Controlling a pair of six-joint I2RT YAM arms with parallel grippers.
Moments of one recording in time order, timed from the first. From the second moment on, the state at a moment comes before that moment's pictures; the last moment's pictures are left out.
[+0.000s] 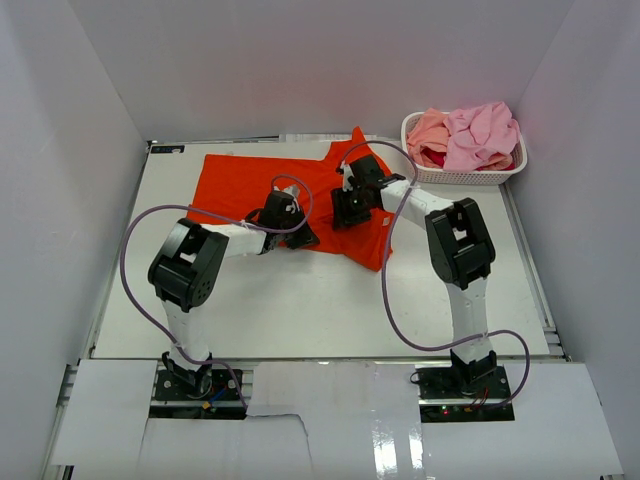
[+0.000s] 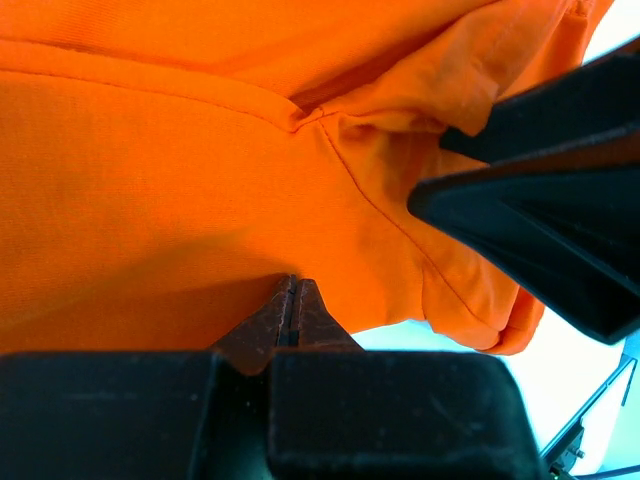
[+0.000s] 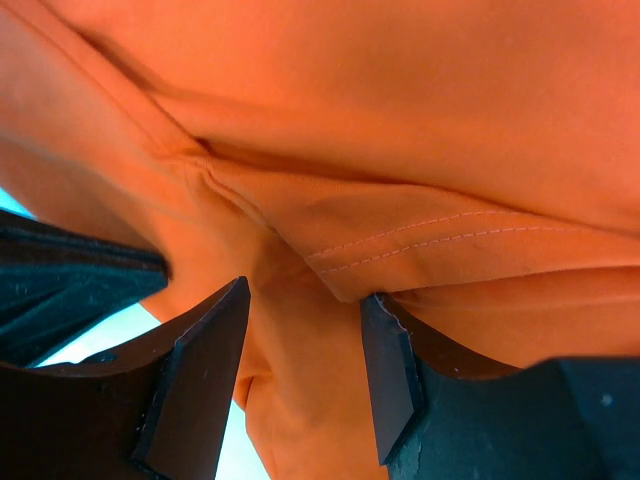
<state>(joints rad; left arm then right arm) -0.49 1.93 1.05 0.14 0.24 -0.71 0.50 2.13 1.59 -0.45 -0.30 0.15</state>
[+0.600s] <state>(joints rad) -0.50 1.92 1.02 0.18 0.22 -0.71 0.50 2.27 1.84 -0.47 -0.30 0.16</state>
